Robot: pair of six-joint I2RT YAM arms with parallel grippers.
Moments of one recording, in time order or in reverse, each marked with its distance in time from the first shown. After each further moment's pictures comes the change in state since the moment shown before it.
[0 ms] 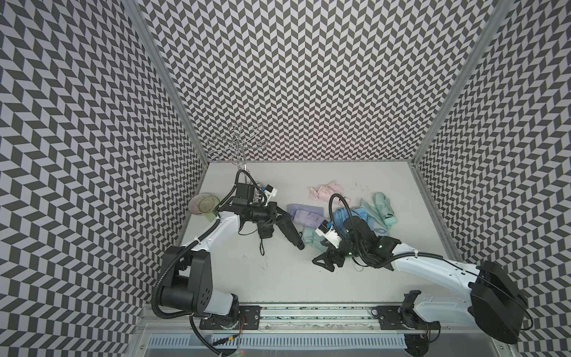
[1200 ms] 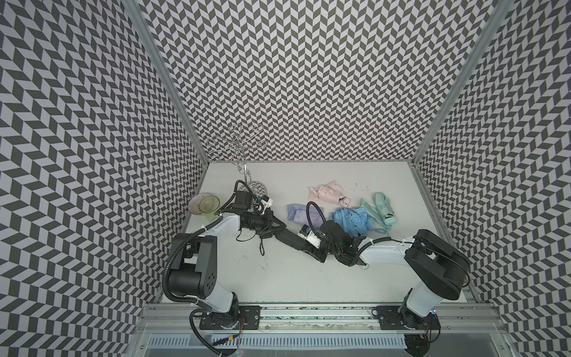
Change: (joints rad) left arm 0.053 0.103 -0.076 -0.004 -0.037 0.098; right arm 0.056 0.412 0.097 0.280 0.250 -0.195
